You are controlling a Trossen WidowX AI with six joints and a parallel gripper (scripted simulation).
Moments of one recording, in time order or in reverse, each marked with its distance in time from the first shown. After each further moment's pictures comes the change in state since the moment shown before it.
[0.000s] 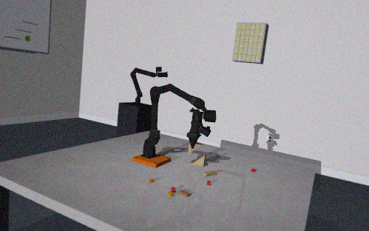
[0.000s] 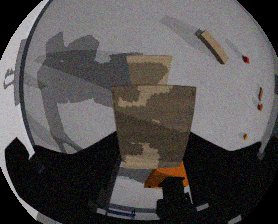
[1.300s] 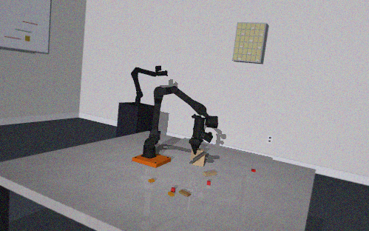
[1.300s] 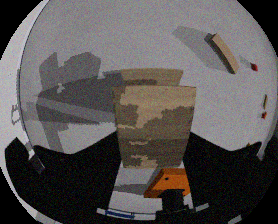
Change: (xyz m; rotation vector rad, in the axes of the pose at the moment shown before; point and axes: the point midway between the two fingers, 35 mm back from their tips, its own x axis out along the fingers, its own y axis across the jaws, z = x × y) arm 0.032 0.000 0.016 -0.005 -0.008 0.006
